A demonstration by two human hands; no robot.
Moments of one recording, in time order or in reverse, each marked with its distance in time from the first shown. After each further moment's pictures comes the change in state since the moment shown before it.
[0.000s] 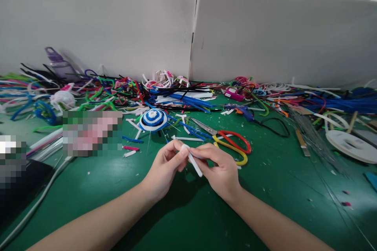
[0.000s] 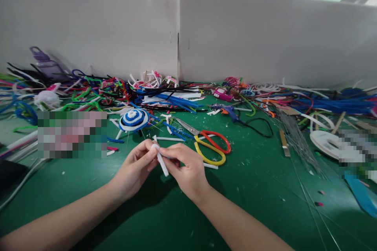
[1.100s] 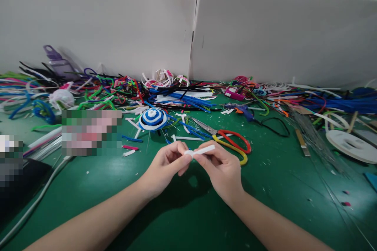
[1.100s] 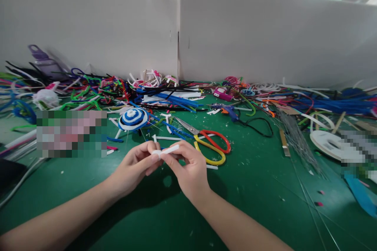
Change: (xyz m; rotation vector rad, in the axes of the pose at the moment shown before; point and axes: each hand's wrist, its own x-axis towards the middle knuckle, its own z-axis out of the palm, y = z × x) left_hand 0.000 0.009 -0.003 0.118 -0.171 -0.005; right_hand 0.000 -0.008 -0.001 0.123 0.096 0.237
